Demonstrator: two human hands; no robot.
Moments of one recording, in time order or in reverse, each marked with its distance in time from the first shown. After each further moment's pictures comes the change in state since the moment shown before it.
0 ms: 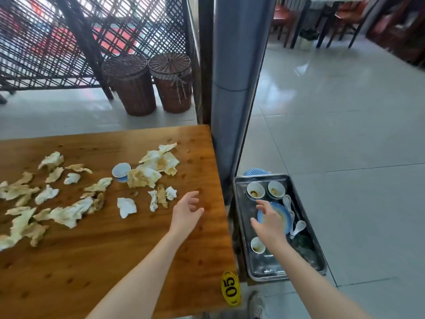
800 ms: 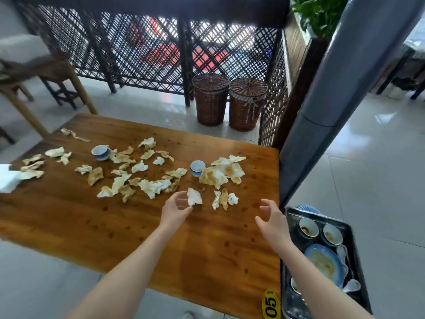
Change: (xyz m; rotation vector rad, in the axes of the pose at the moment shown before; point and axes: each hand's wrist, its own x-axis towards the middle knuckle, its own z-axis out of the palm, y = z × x) left_hand -0.063 -0.068 -0.168 -0.133 0.410 -0.182; right_hand -0.014 -0.135 0.071 -0.013 -0.142 -0.334
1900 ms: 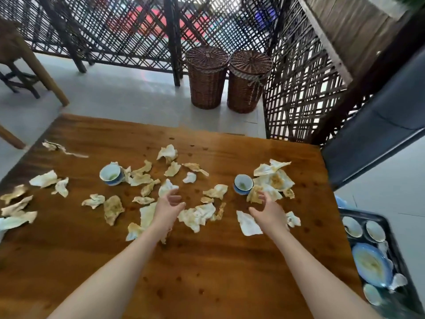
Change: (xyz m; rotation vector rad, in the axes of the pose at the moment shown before) left_hand 0.229 -0.086 -0.145 -0.063 -0.202 -0.138; right_hand 0.124 -0.144 0.195 -0.114 -0.040 0.263
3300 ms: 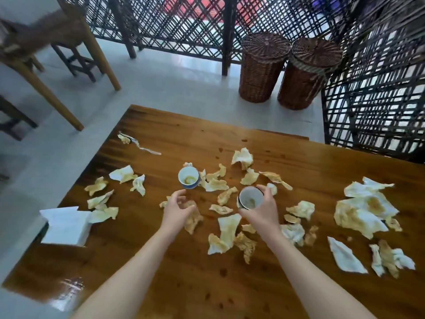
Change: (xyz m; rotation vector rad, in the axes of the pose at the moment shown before) left_hand 0.073 -0.082 -0.190 -0.029 0.117 -0.105; right_hand 0.000 -0.191 0.191 0.243 -0.071 -0.134
